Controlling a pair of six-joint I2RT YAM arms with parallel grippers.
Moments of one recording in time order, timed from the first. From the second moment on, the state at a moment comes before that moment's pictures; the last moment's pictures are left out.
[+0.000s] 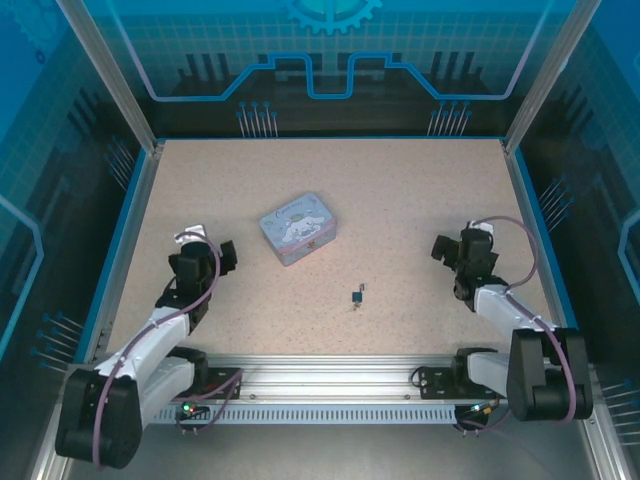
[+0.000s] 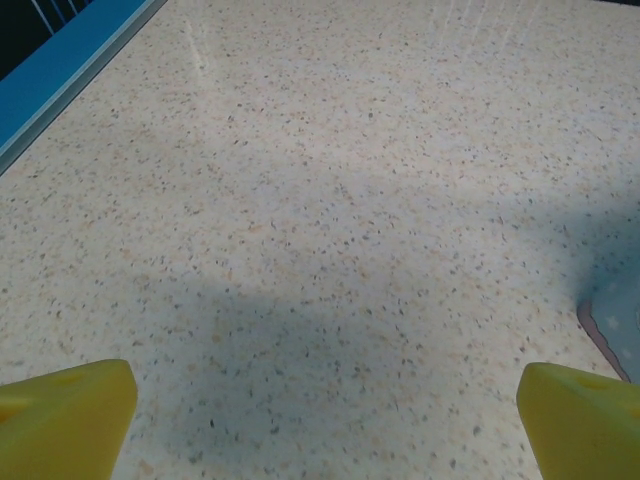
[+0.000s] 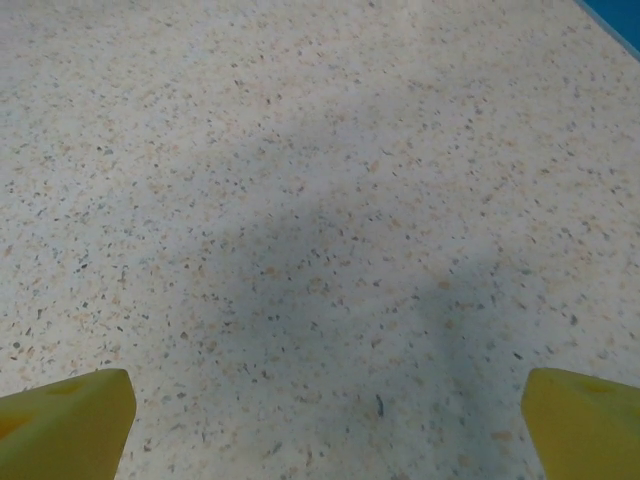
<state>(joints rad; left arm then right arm) -0.10 0.95 0.30 0.11 -0.33 -0.26 -0.01 1.17 0.38 0.14 0.25 0.28</state>
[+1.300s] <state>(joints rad) 0.03 1.56 0.36 0.86 0.06 -0.14 0.08 1.50 0.40 0.70 0.13 -0.03</state>
